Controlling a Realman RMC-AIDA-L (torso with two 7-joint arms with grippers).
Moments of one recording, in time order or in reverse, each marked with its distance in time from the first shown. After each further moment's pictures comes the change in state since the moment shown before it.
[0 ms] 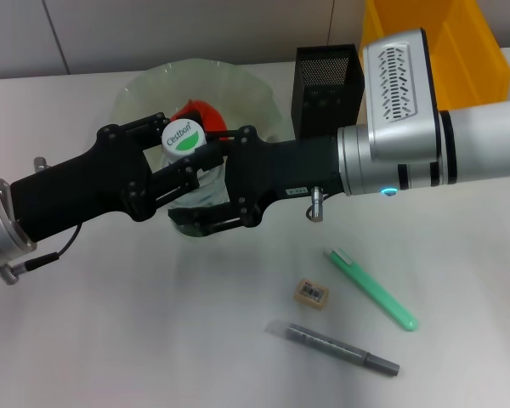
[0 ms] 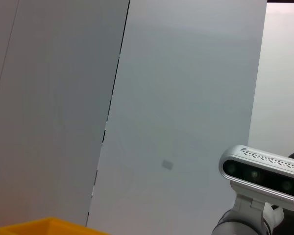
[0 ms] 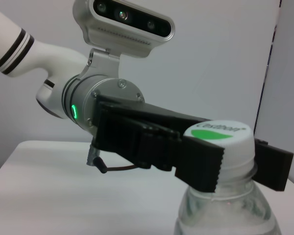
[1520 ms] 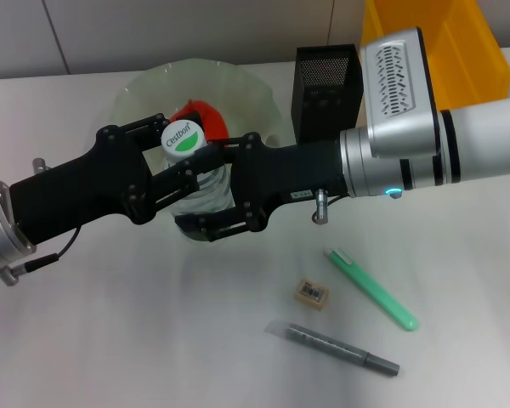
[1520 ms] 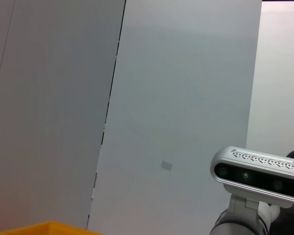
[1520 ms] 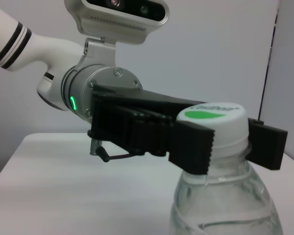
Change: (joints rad) left arm 0.004 -0.001 0.001 0.000 -0.005 0.005 0.028; right arm 0.016 0.000 0.050 0.009 -0.082 -0.021 0.056
